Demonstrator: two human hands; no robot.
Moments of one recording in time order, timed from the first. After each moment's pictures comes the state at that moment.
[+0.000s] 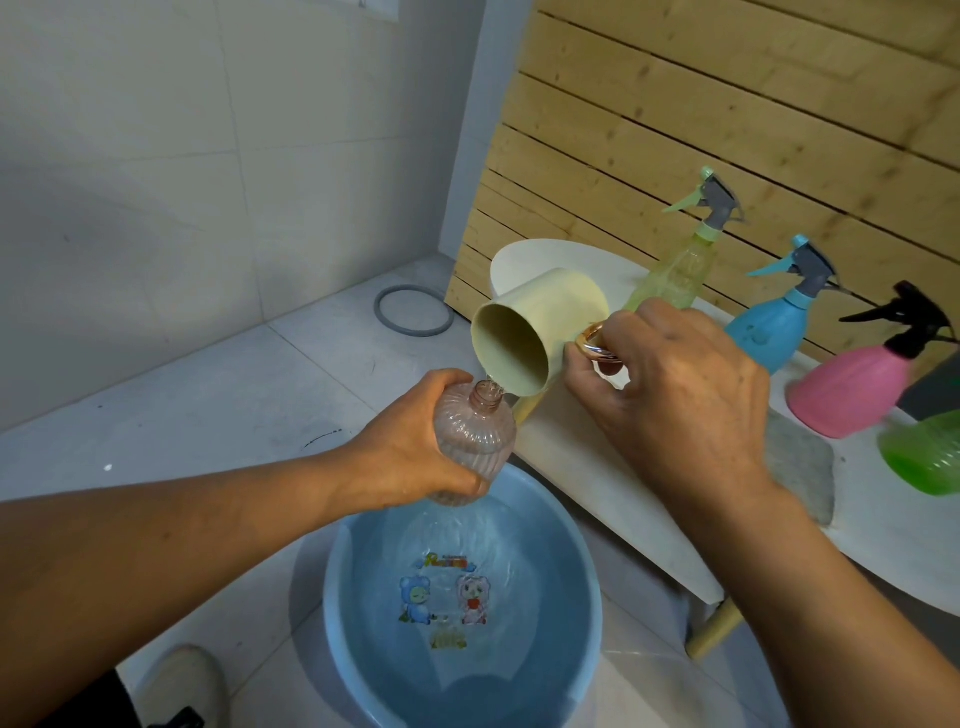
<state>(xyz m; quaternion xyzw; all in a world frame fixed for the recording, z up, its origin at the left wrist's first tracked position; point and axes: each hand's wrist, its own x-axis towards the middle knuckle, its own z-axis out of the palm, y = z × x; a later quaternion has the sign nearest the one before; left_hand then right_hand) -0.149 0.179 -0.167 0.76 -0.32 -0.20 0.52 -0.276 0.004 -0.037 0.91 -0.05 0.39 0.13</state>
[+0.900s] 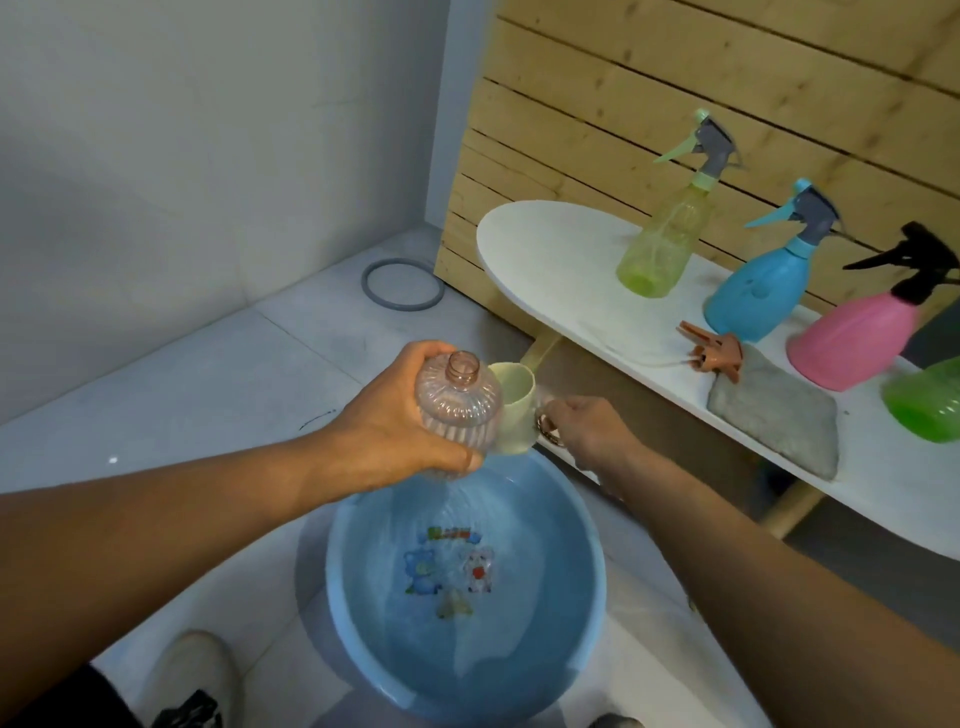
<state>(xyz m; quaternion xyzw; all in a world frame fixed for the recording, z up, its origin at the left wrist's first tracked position) -0.154 0.181 -0.162 0.75 -0.30 -0.20 0.55 -0.233 -0.051 -0.173 0.83 -0.35 0.01 -0.43</state>
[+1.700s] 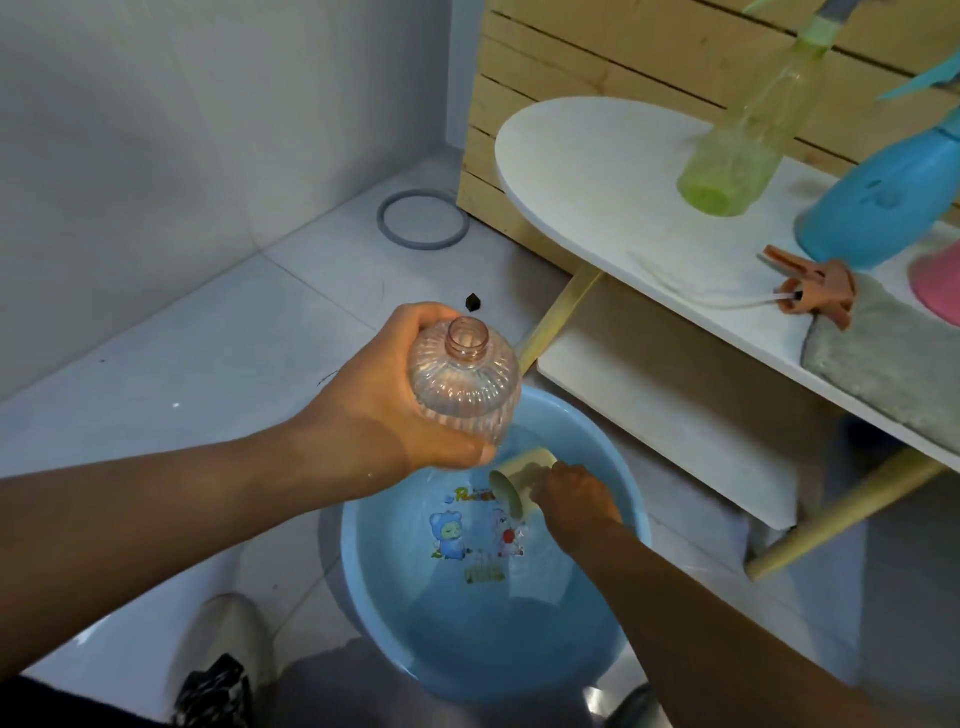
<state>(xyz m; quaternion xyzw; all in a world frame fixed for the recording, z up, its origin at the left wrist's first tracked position) -0.154 0.177 -0.173 0.76 -0.28 -0.21 0.54 -0.253 -0.050 -0.362 0.97 -0.15 -0.21 0.02</state>
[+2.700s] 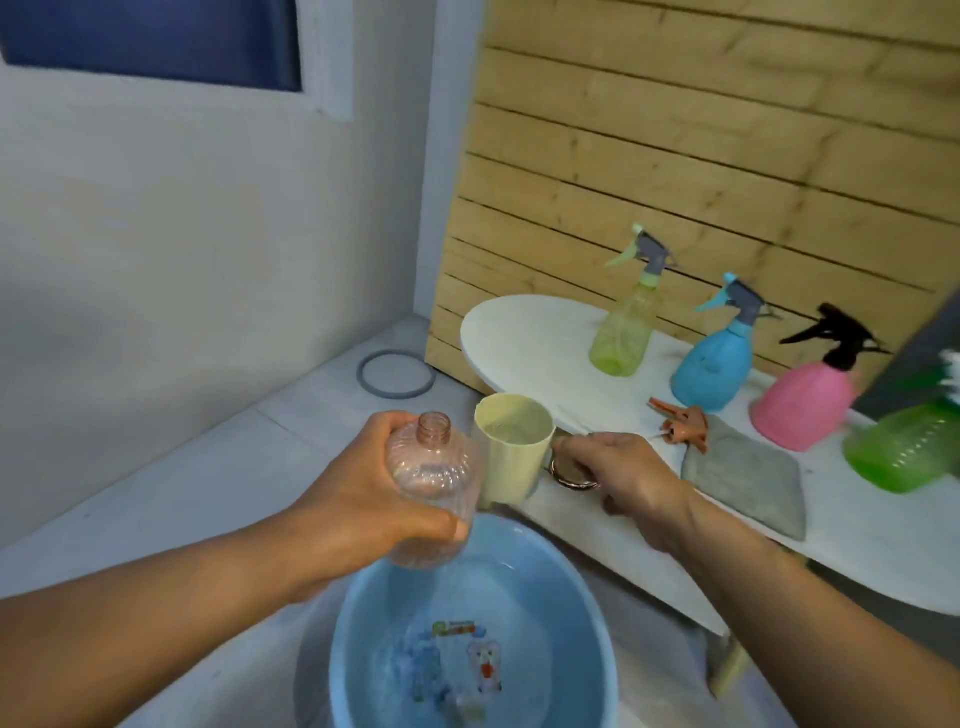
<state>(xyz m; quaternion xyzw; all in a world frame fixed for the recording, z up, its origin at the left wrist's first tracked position) -0.169 0.208 -0.100 0.76 -0.24 -0.20 0.57 -0.260 -0.049 -0.086 0.79 -0.31 0.07 -0.52</state>
